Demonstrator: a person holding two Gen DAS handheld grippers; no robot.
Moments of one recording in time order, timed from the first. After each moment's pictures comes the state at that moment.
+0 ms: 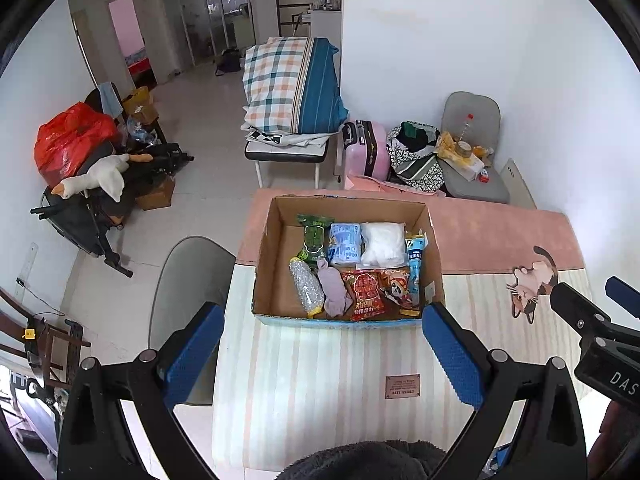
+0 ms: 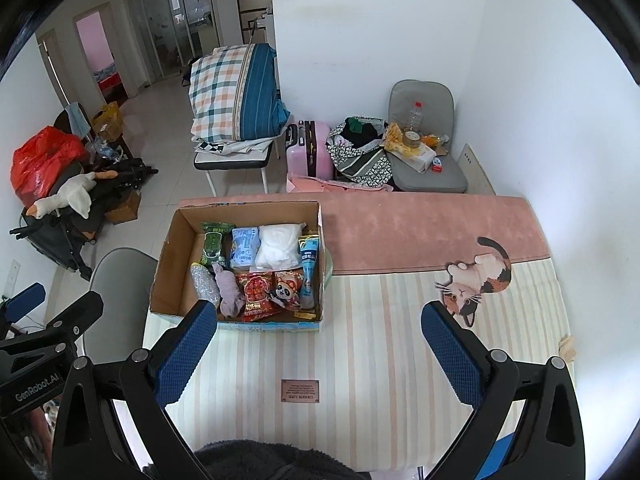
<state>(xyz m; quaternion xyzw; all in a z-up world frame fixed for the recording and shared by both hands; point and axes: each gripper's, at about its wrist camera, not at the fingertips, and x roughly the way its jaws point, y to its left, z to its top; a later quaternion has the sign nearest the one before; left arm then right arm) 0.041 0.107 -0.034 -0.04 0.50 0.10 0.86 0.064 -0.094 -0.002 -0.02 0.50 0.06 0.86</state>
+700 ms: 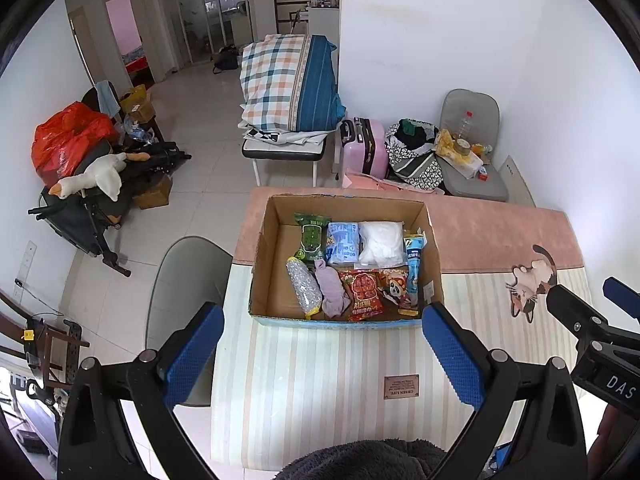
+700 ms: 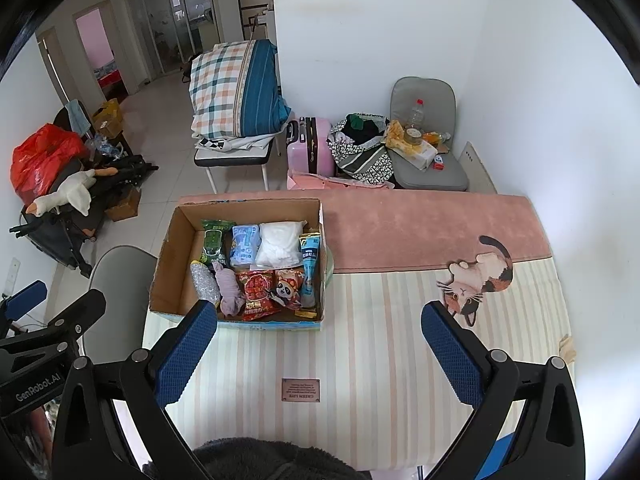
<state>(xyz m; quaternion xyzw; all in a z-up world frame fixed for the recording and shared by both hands) 0.045 0.109 -0.035 -0.04 0.50 0.10 0.86 0.064 -0.091 -0.005 -0.03 0.50 0.06 0.86</state>
